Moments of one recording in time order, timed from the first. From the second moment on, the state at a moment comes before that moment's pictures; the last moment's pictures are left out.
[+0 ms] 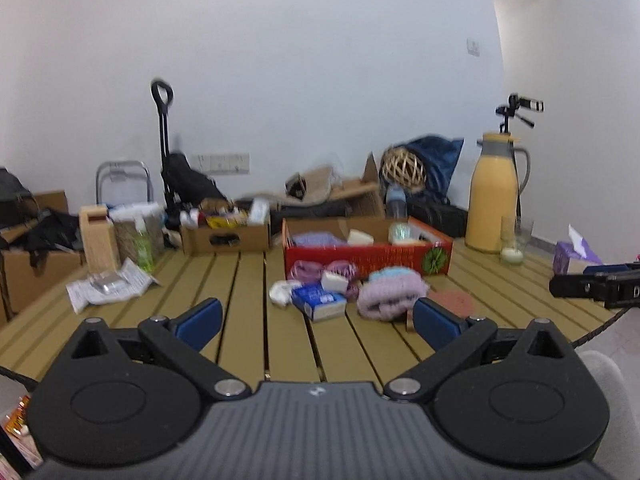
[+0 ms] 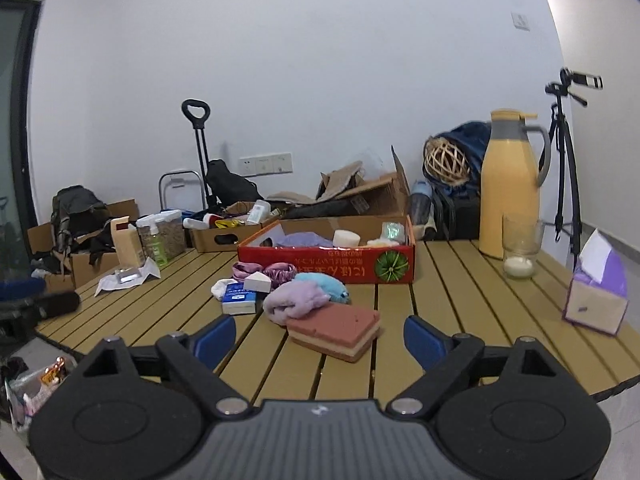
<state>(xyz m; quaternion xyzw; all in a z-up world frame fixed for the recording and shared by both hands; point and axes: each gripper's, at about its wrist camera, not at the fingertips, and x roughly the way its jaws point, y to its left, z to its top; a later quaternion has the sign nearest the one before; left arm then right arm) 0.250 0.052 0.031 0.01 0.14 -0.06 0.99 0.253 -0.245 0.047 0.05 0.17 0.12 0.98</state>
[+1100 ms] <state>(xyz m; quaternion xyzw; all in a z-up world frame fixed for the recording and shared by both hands) 0.574 0.114 -0.055 -0.04 0.32 -0.13 0.94 0.567 -0.074 -0.016 0.01 0.31 0.20 0.93</state>
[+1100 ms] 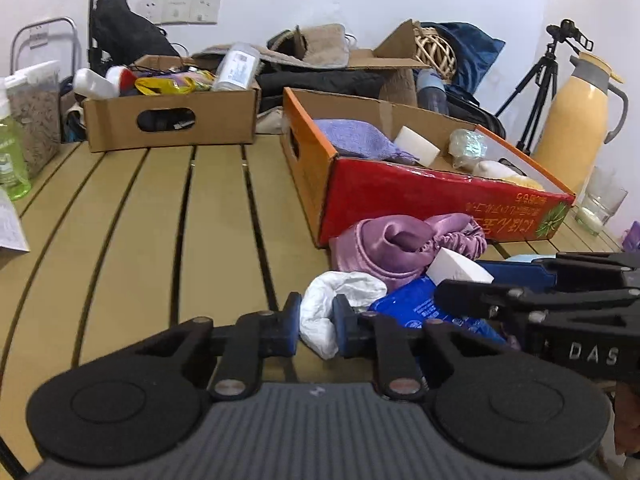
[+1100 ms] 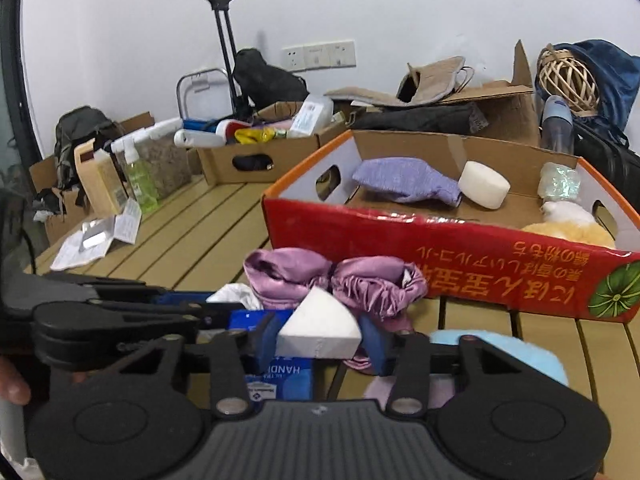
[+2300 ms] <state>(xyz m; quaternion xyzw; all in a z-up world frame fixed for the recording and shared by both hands) 0.344 0.025 0.062 -0.07 0.17 -0.18 0.97 0.329 -0.236 0.074 0.05 0.18 0.17 0.97</state>
